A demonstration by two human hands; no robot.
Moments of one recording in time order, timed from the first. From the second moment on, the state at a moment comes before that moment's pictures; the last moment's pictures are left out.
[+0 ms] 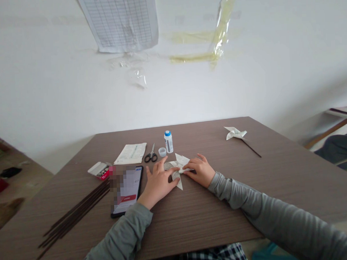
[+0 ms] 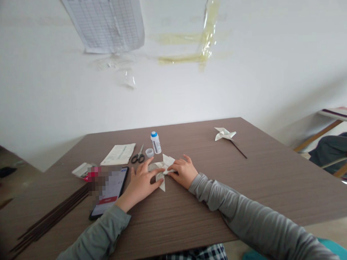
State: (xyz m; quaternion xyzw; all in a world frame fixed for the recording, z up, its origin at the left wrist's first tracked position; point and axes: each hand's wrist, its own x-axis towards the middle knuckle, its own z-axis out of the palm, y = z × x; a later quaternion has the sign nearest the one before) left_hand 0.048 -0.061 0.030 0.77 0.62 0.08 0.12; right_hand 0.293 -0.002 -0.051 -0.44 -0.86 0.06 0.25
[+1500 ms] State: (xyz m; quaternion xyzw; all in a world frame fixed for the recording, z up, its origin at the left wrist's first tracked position) left_hand 0.044 -0.059 0.021 0.76 0.63 0.11 0.10; right_hand 0.295 0.001 -0.056 -0.43 -0.86 0.05 0.27
